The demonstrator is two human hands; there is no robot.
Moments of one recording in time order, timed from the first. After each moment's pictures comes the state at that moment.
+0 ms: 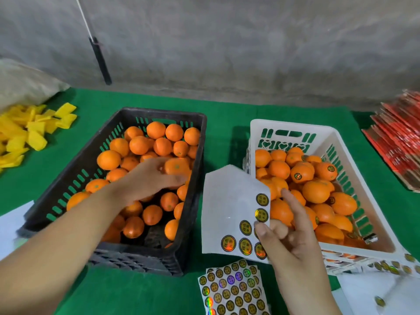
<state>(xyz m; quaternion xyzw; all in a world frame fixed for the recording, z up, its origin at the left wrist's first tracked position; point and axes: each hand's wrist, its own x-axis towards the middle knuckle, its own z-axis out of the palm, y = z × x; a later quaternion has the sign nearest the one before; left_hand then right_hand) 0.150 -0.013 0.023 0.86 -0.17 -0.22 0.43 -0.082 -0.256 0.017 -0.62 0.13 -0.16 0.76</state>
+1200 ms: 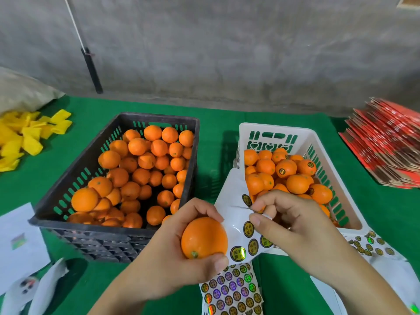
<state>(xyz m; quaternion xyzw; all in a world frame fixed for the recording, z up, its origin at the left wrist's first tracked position) -0.052 -0.036 0.064 0.68 -0.29 -0.18 0.64 -0.115 -0.279 0.098 -0.84 -0.02 -0.05 0.55</state>
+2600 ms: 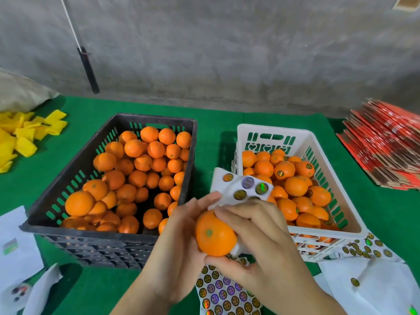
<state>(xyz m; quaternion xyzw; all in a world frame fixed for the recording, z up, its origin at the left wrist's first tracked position) -0.043 -0.073 0.045 0.36 -0.05 -0.33 0.87 -0.110 -0.241 0.060 -0.91 -0.17 -0.28 0.25</state>
